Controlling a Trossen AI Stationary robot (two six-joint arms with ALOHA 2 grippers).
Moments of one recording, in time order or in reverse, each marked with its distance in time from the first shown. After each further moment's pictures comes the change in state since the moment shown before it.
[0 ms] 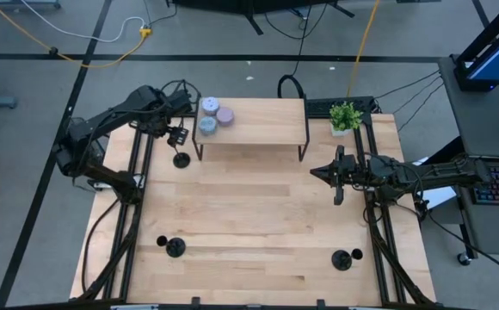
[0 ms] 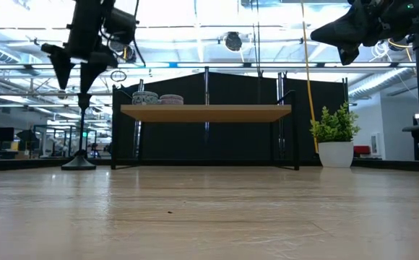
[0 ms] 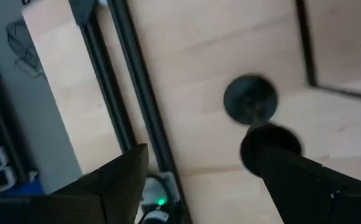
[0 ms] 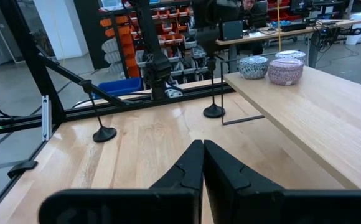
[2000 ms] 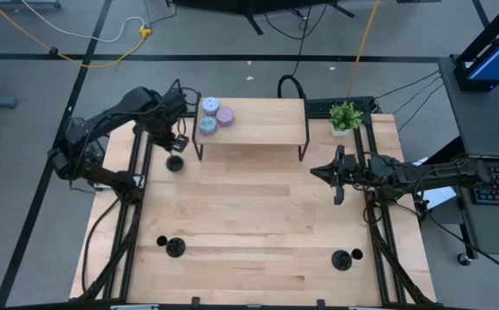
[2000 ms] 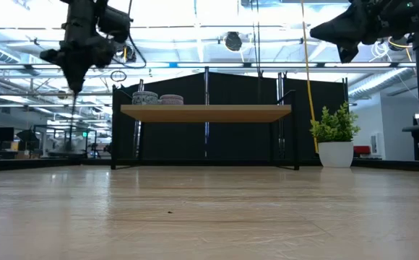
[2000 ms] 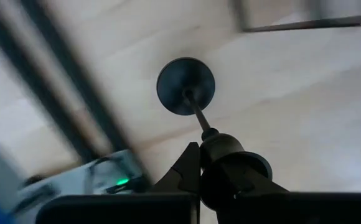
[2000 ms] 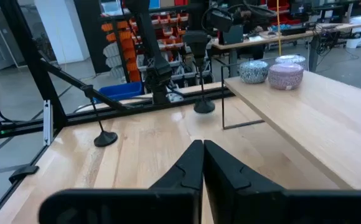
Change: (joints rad) left arm 0.025 -0.053 -0.038 0.008 0.312 0.153; right arm 0.000 0.000 0.000 0.026 0.001 -0.004
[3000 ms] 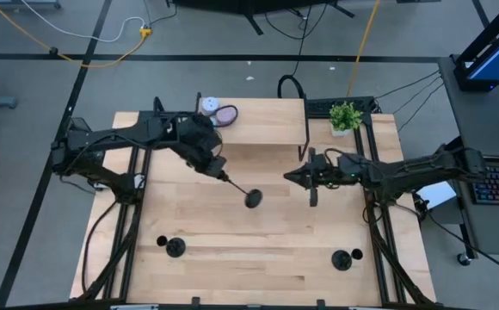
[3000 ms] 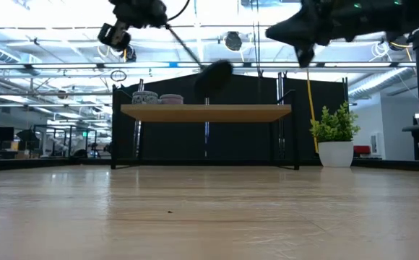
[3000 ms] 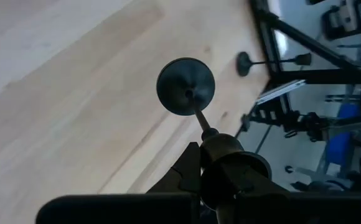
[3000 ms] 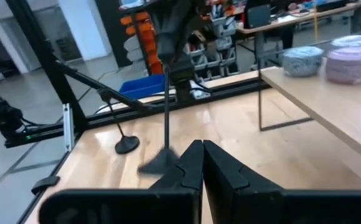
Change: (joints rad) left arm -0.497 0.004 0.006 0.767 0.384 -0.445; right arm -0.055 0.505 0.131 0.341 -0.160 0.078
